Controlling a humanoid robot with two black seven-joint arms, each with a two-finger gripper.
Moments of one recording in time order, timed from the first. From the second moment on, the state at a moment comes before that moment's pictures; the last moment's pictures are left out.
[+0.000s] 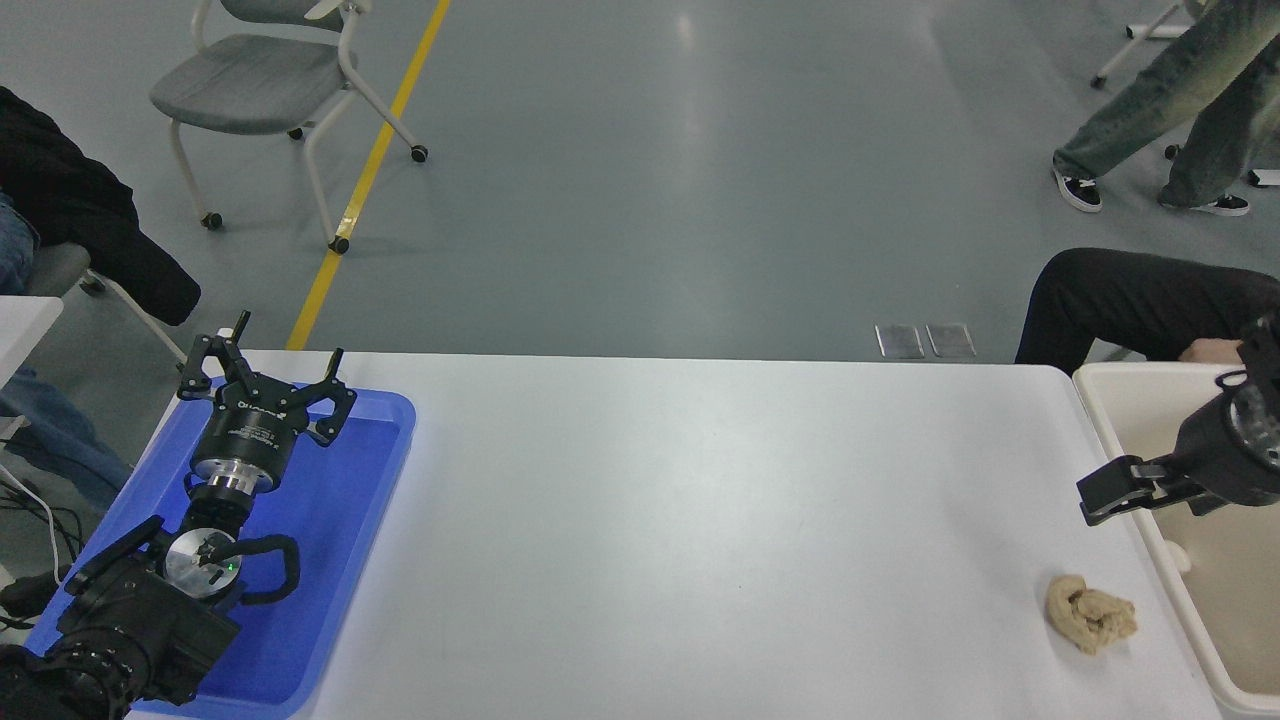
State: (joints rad) left arm -0.63 0.19 -0.89 -0.20 -0.21 -0.79 -0.32; right arm 1.60 -0.77 -1.06 1.28 -0.85 0.43 0.02
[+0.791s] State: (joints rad) left arm -0.63 0.19 -0.89 -0.20 -0.21 -0.79 -0.32; right arm 1.08 -0.70 -0.71 1.00 -0.99 0.31 0.01
